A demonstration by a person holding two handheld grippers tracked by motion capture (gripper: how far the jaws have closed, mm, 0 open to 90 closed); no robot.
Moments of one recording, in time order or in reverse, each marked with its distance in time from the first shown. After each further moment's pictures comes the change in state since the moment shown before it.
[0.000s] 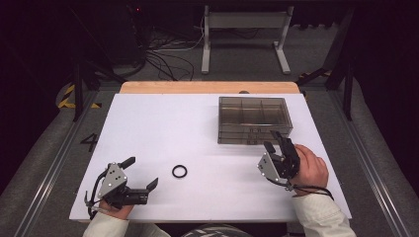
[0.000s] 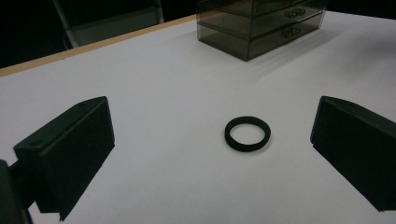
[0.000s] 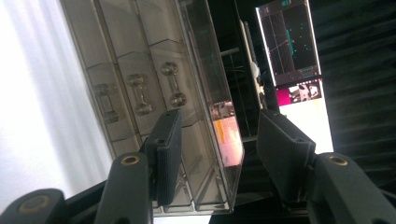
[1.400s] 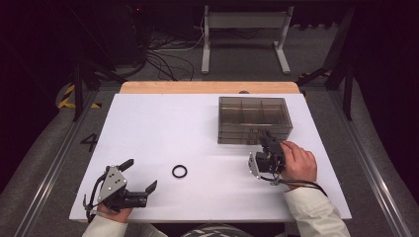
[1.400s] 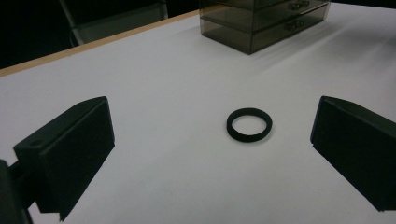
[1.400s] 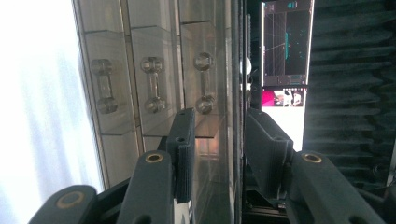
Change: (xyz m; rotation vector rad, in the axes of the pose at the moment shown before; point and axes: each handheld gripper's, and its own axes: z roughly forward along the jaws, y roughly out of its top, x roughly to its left) left arm -0.004 -0.003 -0.006 0.018 0.025 0.014; right arm 0.027 0.007 0.038 0.068 -0.045 -0.231
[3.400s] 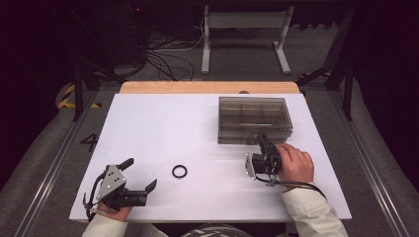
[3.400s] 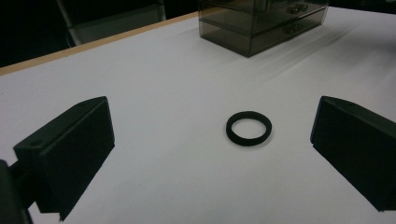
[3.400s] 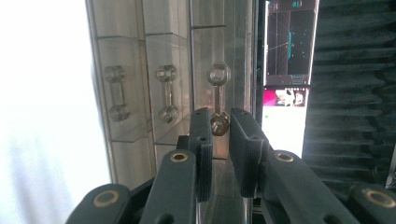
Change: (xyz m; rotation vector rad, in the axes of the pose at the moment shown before) left arm 0.002 0.001 0.002 -0.005 -0.013 -0.009; right arm 0.008 0.008 0.002 0.013 0.008 -0.011
